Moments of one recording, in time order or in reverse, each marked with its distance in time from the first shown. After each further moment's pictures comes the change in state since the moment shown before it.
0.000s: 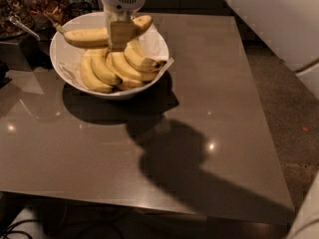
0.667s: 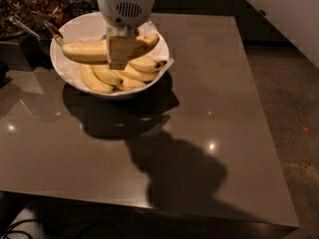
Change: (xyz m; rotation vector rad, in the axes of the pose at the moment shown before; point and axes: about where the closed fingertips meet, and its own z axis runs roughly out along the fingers) arm -0.008 0.058 -0.016 -0.064 -0.014 0.120
